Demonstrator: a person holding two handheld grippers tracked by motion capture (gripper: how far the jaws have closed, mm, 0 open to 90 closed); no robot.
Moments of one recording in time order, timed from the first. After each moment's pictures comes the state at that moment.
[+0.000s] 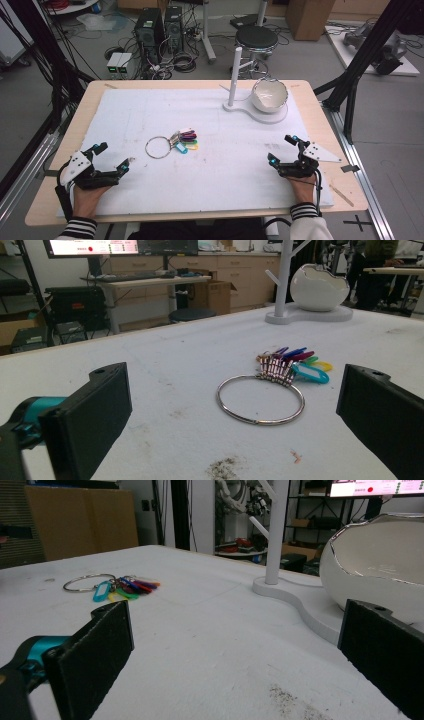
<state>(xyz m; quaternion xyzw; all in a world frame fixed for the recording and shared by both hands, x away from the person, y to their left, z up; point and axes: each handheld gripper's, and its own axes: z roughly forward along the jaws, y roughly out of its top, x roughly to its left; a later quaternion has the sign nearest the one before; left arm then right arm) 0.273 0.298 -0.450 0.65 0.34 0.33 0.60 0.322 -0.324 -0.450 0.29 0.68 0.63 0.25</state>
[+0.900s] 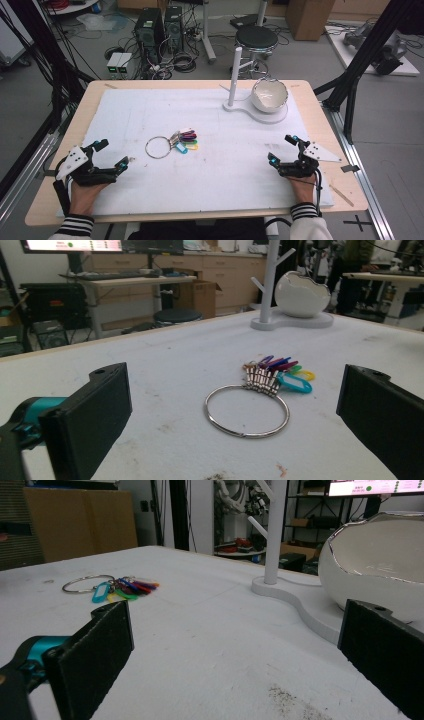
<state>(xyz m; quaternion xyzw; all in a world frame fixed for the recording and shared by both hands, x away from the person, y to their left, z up) 0.279 0.300 -0.435 0.65 0.33 0.29 0.61 0.323 -0.324 -0.450 0.30 0.68 0.63 0.25</state>
